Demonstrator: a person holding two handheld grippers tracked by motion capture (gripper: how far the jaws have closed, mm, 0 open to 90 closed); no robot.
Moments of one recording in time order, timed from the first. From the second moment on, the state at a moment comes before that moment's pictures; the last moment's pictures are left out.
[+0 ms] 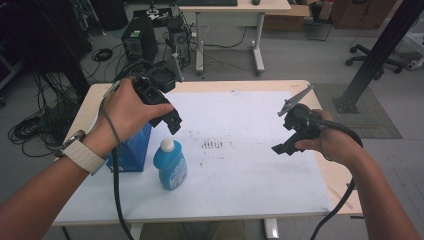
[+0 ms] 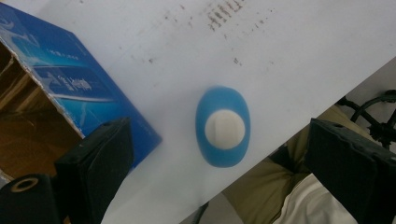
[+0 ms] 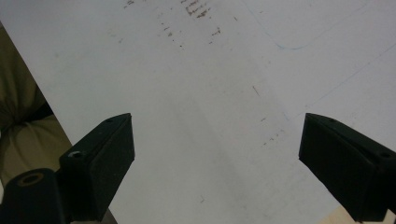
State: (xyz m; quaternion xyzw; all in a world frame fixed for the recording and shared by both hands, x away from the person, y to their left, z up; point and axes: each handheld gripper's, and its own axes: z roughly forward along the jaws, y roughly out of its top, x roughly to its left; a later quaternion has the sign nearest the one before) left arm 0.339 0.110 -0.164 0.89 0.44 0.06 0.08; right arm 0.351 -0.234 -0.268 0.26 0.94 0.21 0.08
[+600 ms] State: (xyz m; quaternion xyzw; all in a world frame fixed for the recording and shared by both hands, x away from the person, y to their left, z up) left arm 0.335 0.113 -0.175 0.89 0.45 0.05 0.07; right arm 0.351 -0.233 -0.268 0.26 0.94 0.22 0.08
